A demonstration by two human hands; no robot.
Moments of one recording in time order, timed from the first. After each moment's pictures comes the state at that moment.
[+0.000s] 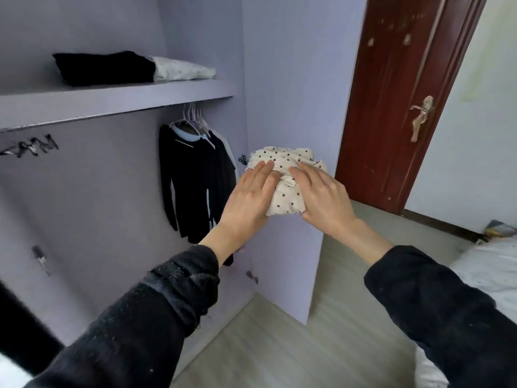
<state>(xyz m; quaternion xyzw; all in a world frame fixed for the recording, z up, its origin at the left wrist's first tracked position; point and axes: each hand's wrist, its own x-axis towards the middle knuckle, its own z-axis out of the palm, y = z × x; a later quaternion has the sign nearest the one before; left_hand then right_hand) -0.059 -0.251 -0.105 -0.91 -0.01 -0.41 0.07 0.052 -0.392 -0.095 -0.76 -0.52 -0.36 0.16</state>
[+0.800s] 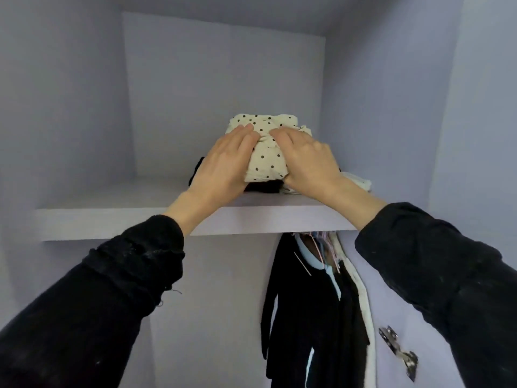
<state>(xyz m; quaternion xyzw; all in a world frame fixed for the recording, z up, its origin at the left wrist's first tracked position) -0.011 0.130 0.129 -0.79 -0.29 -0.43 0.32 0.162 0.086 0.147 -0.51 -0.71 -0.41 0.27</state>
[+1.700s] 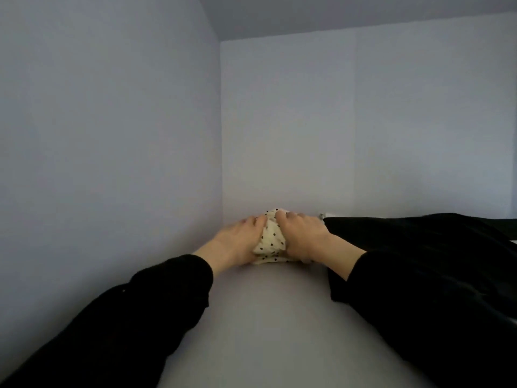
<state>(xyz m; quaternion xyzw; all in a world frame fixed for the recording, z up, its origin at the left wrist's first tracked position) -0.230 0.430 0.130 -0.78 -0.58 -0.12 0.20 -0.081 0.427 0.145 -0.51 -0.82 -0.25 0.11</state>
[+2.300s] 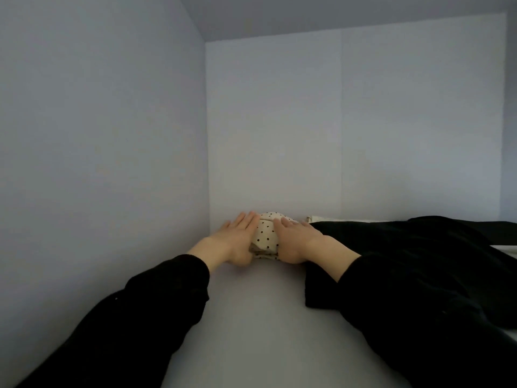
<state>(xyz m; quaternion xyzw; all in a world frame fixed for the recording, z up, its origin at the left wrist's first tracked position) -0.206 0.440 0.142 -0.77 -0.62 -0.02 0.14 -0.058 0.446 0.148 -0.55 -0.83 -0.10 0.08</state>
